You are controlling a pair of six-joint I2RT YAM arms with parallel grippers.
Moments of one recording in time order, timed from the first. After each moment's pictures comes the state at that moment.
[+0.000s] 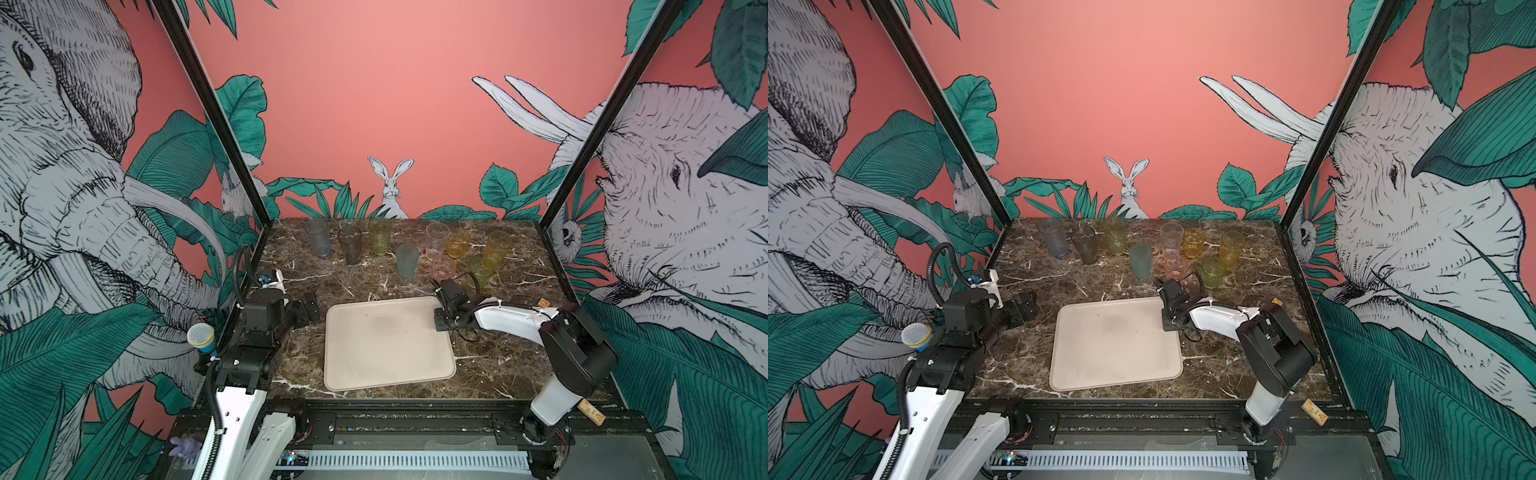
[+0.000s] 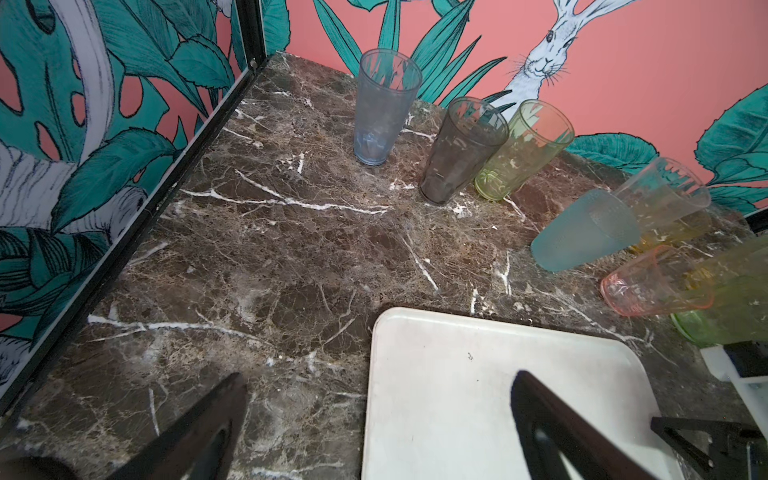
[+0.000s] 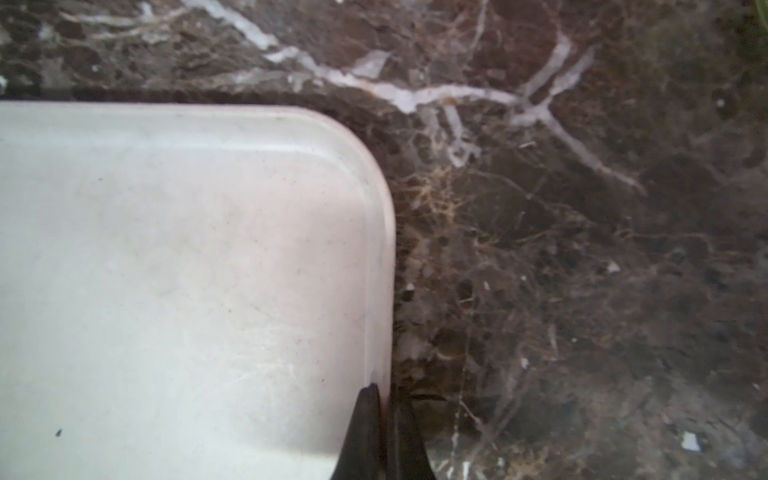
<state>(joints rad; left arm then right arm) -0.14 0.64 0.81 -0.74 -0.10 -0.35 0.64 1.68 0.91 -0.44 0.15 0.45</state>
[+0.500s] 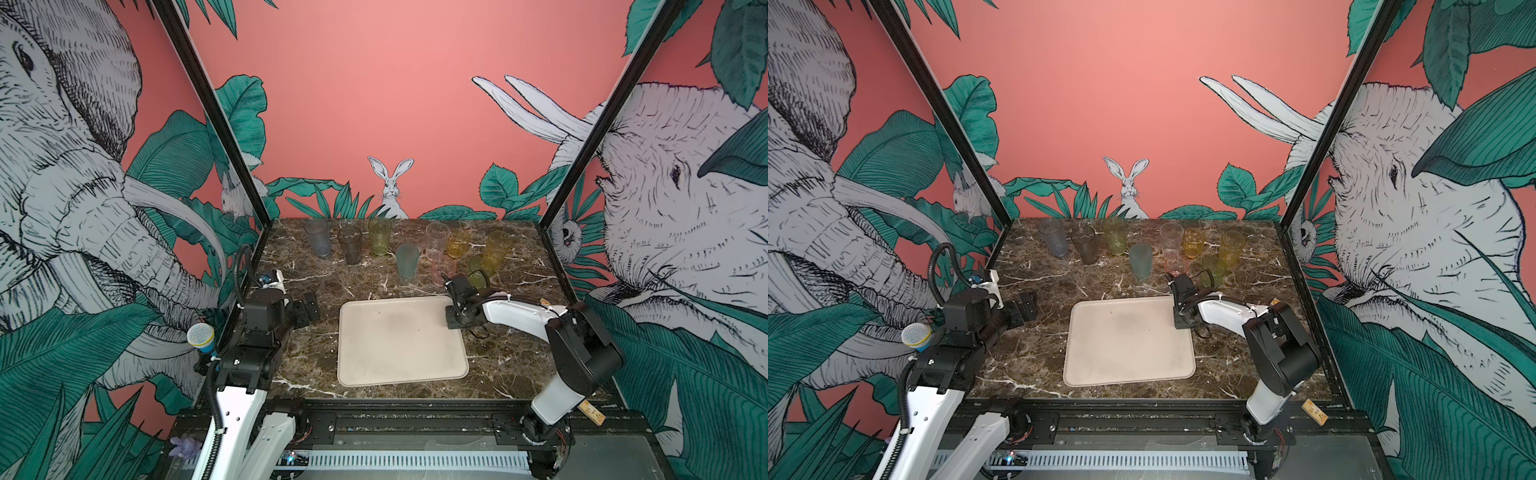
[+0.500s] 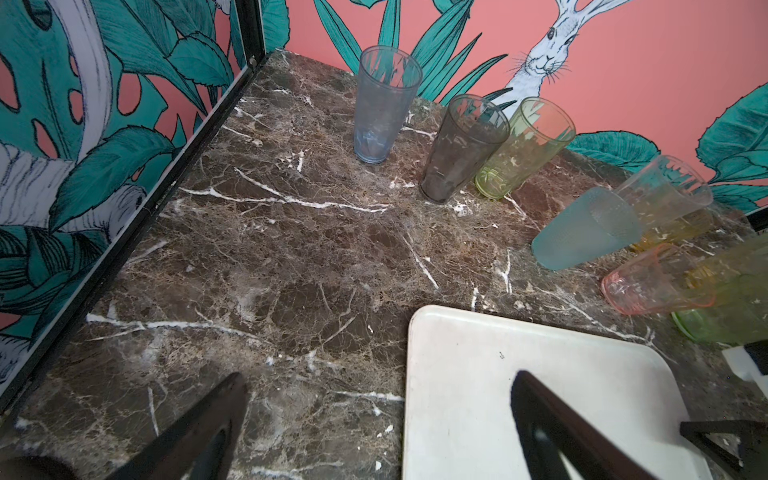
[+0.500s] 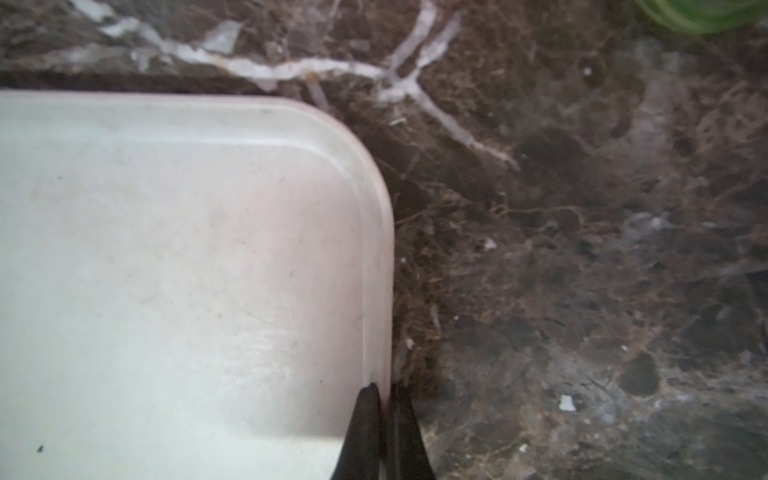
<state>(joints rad) -0.14 0.64 0.81 -0.74 -0.10 -0.35 0.55 1.66 0.93 -0.56 0.17 0.42</state>
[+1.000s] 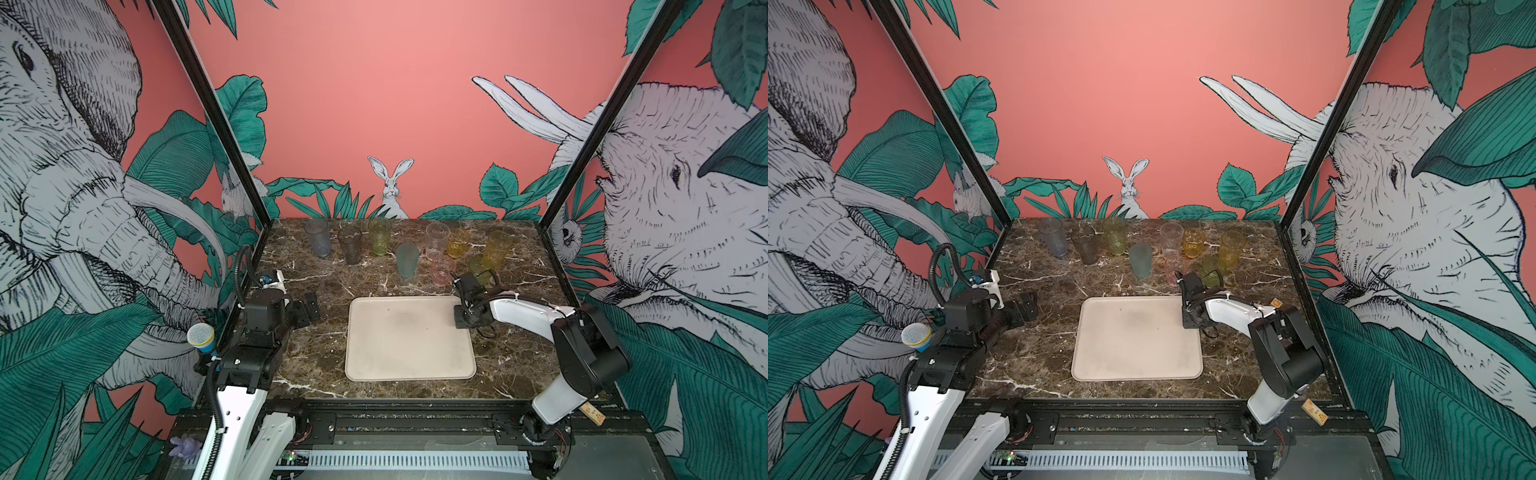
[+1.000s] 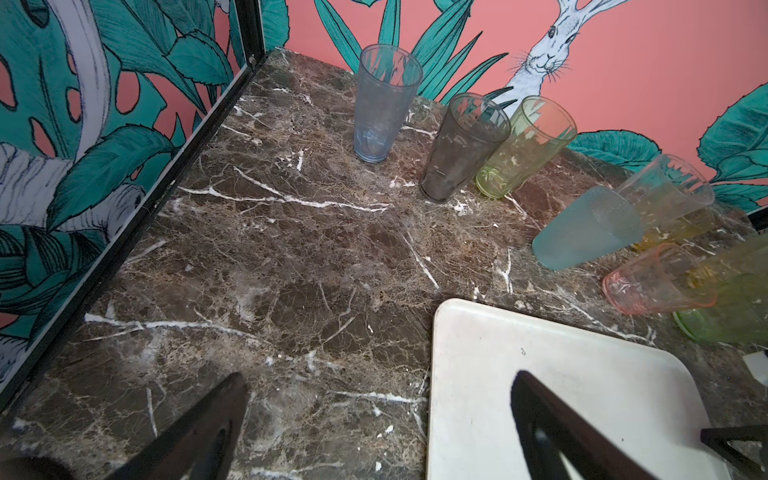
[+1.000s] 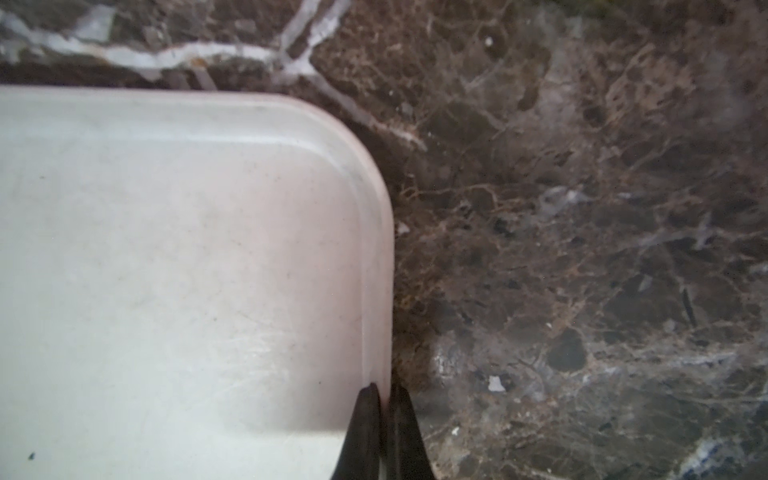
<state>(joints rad) -0.14 0.64 0.80 -0.73 -0.10 -0.35 0.50 1.64 0.91 -0.58 0.17 0.40</state>
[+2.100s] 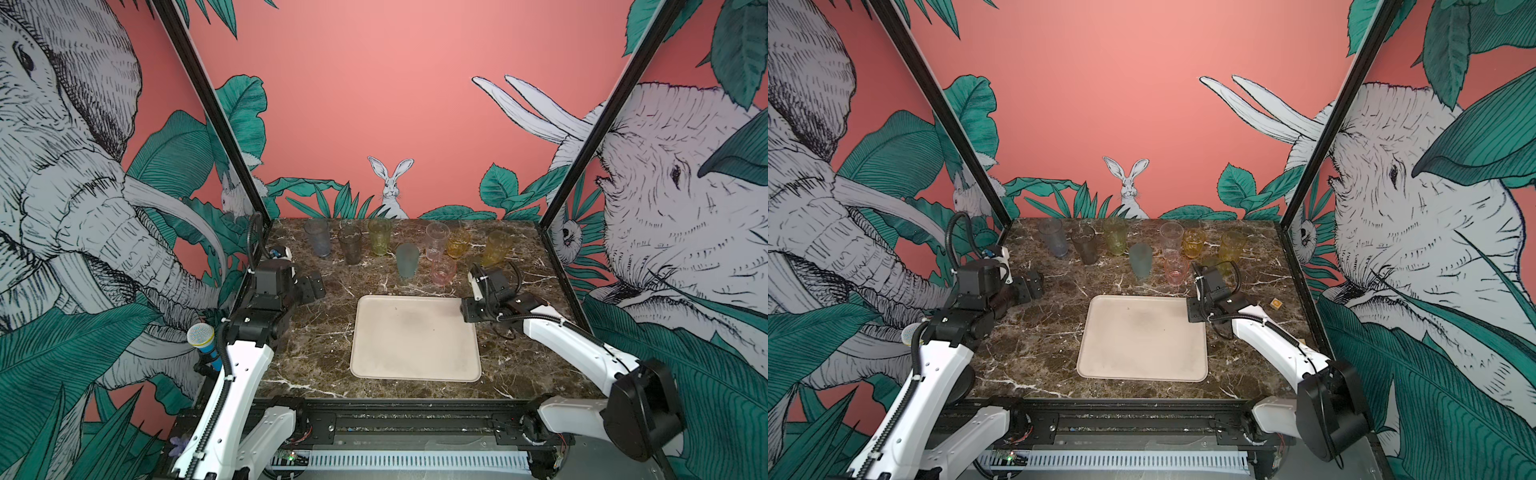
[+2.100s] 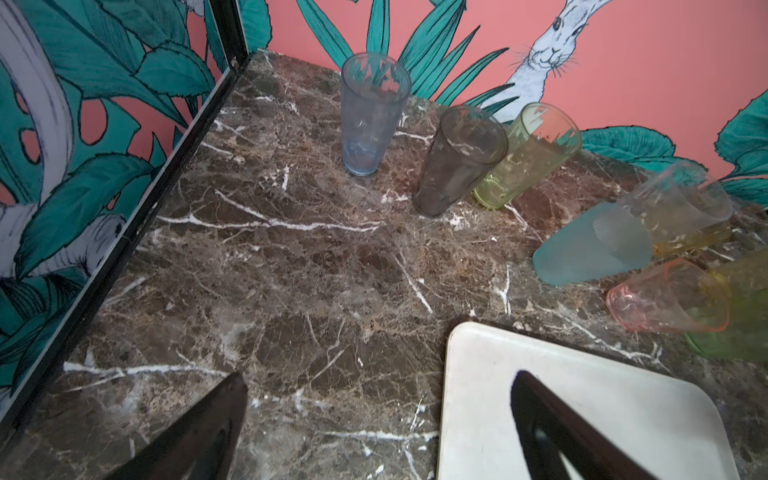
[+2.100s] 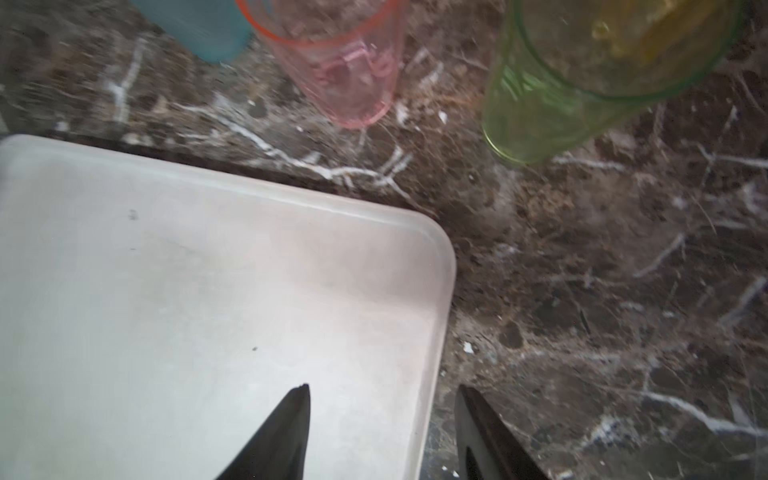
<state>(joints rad) -0.14 0.94 1.00 -0.68 -0.09 -0.32 0.47 1.26 0.85 -0.53 0.02 0.27</state>
